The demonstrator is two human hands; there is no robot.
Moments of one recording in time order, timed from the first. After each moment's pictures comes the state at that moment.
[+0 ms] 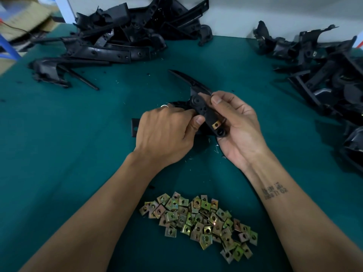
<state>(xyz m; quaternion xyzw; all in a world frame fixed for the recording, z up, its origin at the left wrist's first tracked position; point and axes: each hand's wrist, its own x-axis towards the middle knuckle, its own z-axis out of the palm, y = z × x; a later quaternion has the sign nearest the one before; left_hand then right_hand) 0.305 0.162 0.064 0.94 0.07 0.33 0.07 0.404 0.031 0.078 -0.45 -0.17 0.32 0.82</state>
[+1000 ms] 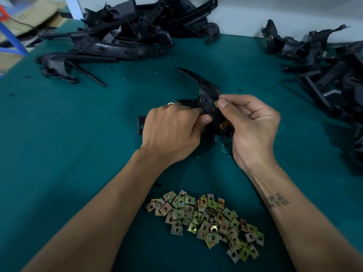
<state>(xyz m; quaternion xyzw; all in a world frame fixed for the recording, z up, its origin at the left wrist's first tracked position) 0.304 0.162 0.064 0.94 0.08 0.32 0.08 0.394 0.032 0.070 -0.55 -0.24 0.10 0.79</state>
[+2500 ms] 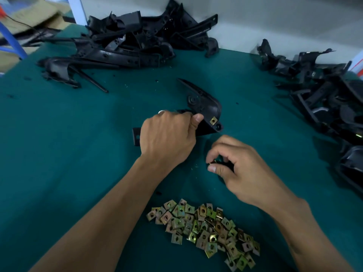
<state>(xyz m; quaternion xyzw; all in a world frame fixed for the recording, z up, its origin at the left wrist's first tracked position) 0.306 0.164 0.068 0.93 0.22 0.29 0.05 0.380 -0.016 0.081 -0.81 -0.50 0.11 0.27</state>
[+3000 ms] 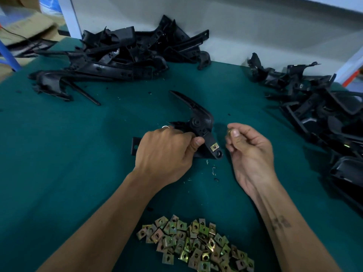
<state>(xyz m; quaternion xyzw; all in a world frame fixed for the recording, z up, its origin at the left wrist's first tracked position) 0.305 0.164 0.066 0.95 0.11 0.29 0.09 0.412 0.012 0.075 -0.56 -0.13 0.17 0.80</state>
